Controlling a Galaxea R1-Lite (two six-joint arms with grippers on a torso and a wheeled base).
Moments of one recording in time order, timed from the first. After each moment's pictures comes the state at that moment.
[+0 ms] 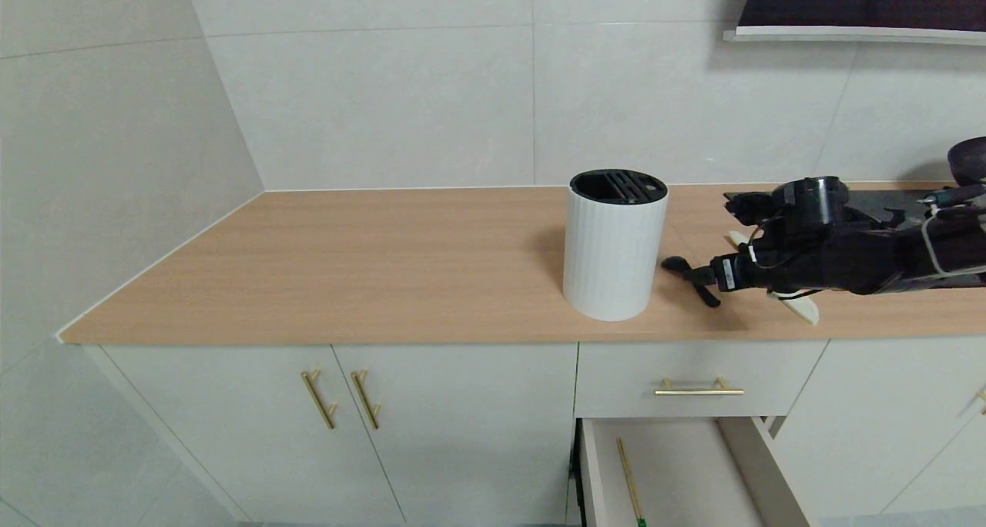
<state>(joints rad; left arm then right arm) 0.00 0.00 0.00 0.00 0.02 0.00 0.09 2.15 -1.43 -0.18 0.14 -0.13</state>
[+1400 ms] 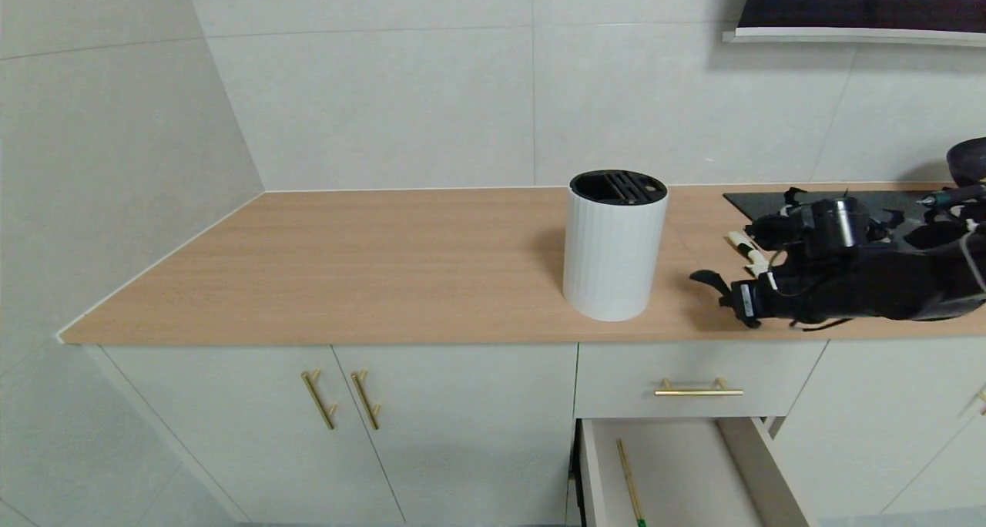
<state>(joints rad) 0.00 0.00 0.00 0.00 0.02 0.00 0.08 2.00 -1.17 -0.17 0.12 -0.02</state>
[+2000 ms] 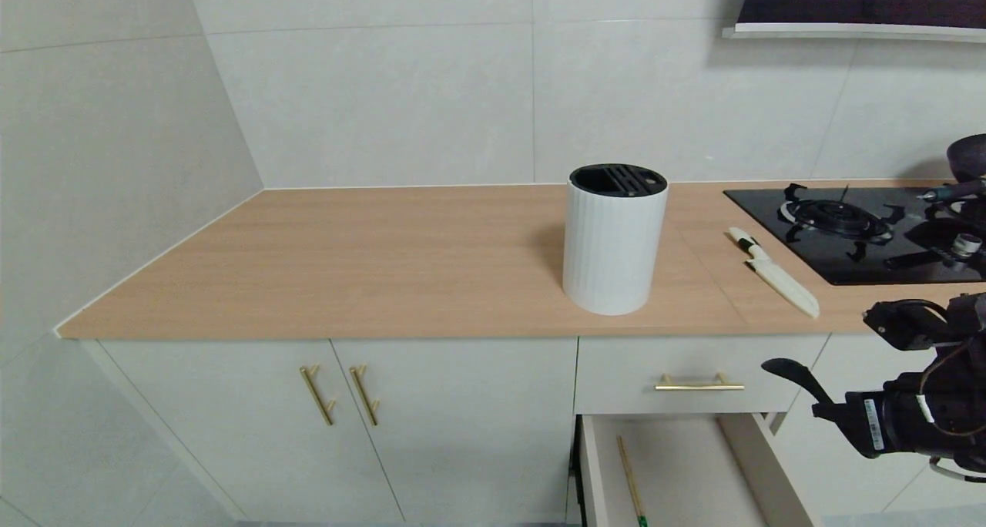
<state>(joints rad) 0.00 0.00 0.00 0.00 0.02 0.00 0.09 1.47 -0.52 -0.19 0.10 0.04</state>
